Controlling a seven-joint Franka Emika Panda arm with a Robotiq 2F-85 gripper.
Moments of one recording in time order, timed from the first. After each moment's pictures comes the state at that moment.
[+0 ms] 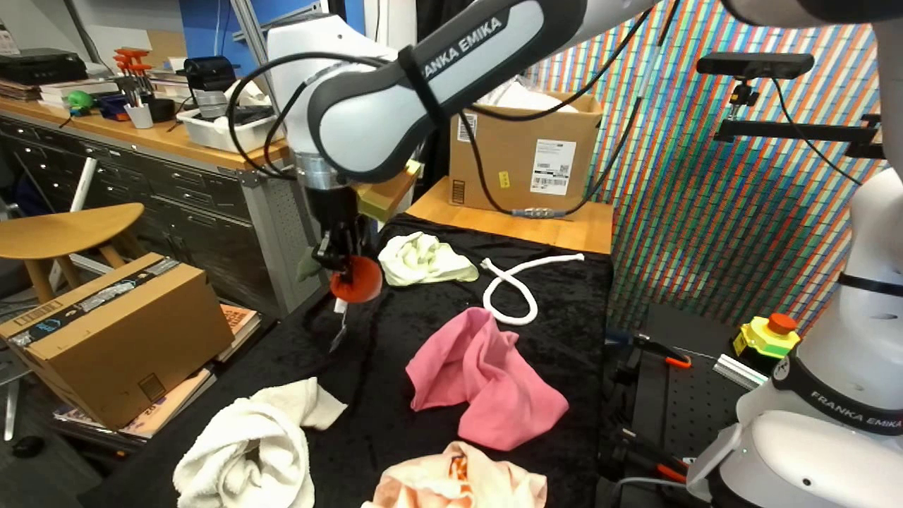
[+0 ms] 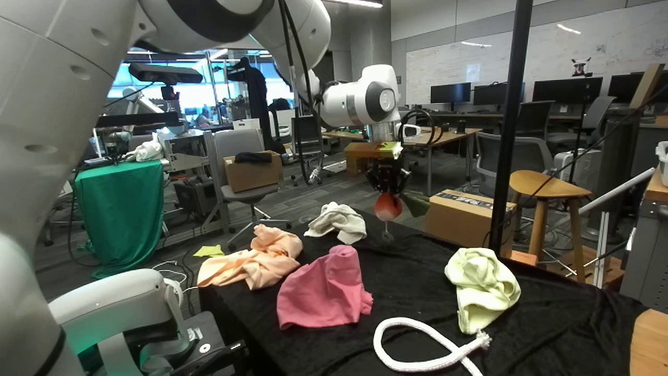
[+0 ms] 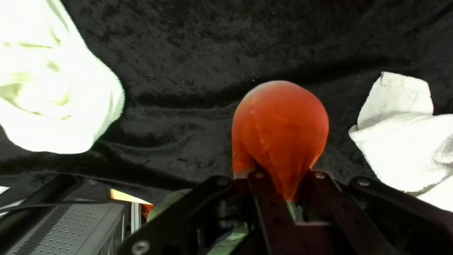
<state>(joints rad) 0.25 0.54 0.07 -1.59 -0.16 2.17 0.09</state>
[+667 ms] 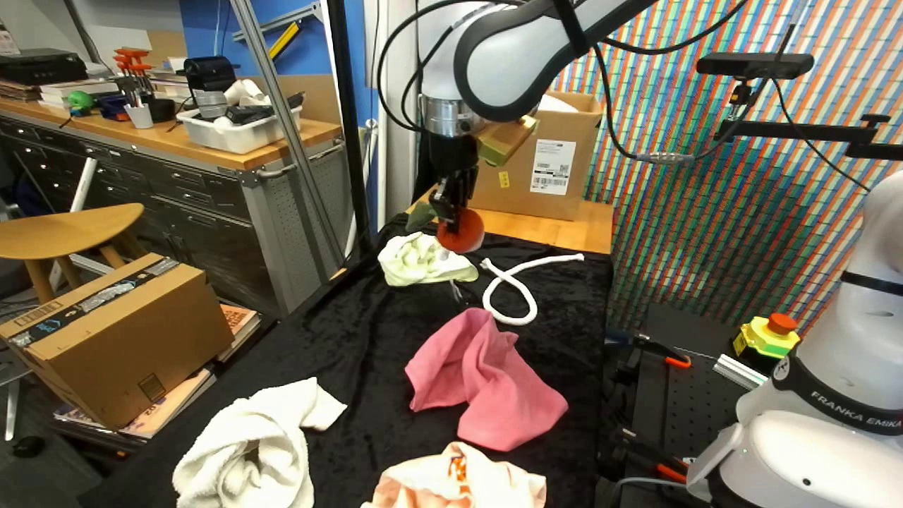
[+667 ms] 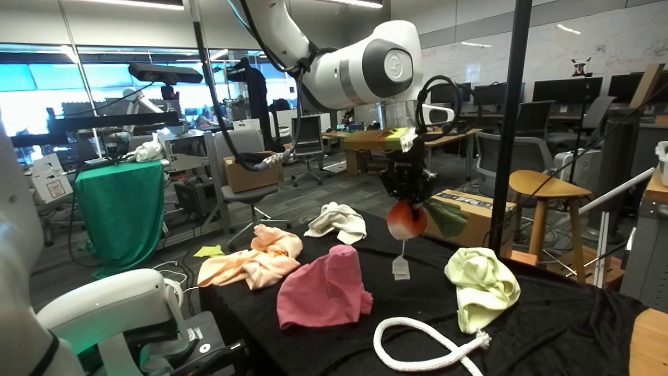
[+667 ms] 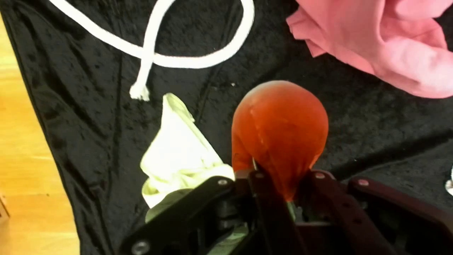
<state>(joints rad) 0.09 0.13 0.01 -2.09 -0.16 2.22 0.11</state>
